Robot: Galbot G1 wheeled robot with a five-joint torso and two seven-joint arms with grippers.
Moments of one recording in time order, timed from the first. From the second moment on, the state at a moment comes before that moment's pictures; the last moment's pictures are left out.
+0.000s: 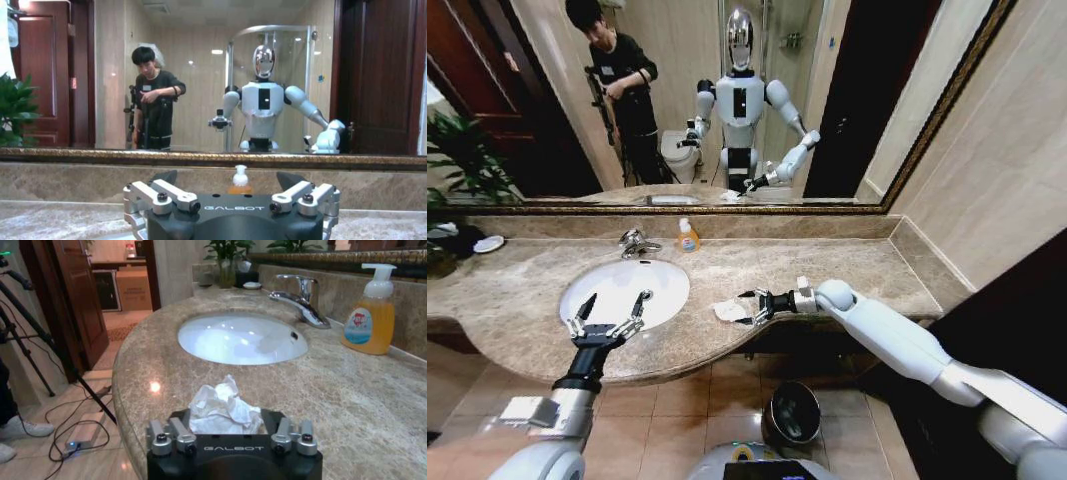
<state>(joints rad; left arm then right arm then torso) 1.84 -1.36 -0.82 -2.47 -0.37 0.04 0.05 -0.44 0.85 -0.38 1.47 0.60 -0.06 -0.85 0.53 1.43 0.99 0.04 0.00</state>
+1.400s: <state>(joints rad) 1.84 -1.36 -0.82 -2.47 -0.37 0.04 0.05 -0.45 0.87 -0.35 1.47 0.62 -0.04 -0.76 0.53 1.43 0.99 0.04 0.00</state>
